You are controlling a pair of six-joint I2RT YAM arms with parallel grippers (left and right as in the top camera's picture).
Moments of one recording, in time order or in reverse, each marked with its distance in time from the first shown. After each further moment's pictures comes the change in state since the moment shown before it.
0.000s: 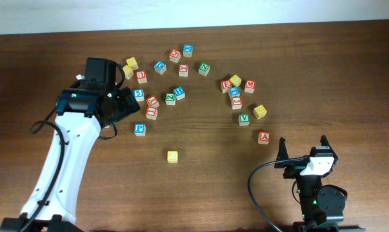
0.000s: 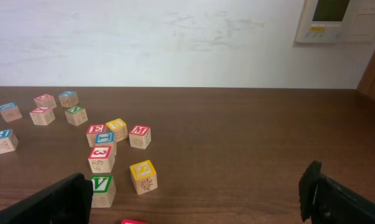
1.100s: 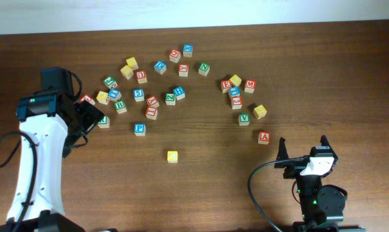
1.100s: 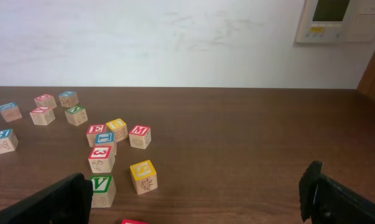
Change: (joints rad) left arm 0.276 0.000 -0.013 -0.161 0.002 -0.126; right arm 0.000 0.000 0.000 0.000 0.000 -0.001
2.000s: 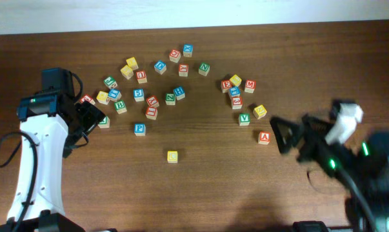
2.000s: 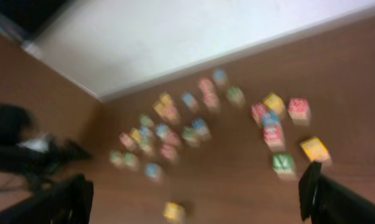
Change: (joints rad) left arm 0.000 0.000 -0.005 0.001 0.011 0.000; right arm 0.008 0.751 1.069 -0.735 -0.491 0.395
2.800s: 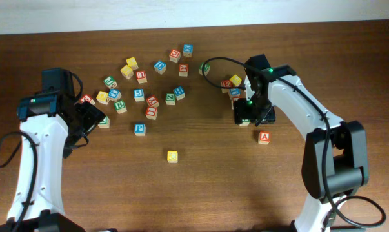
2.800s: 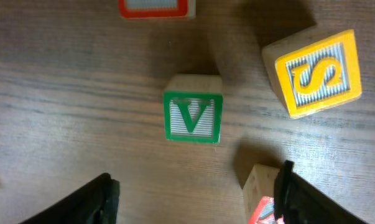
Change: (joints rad) left arm 0.000 0.000 -0.002 0.000 0.000 0.000; right arm 0.250 1.192 0.384 -0.228 0.360 -0.176
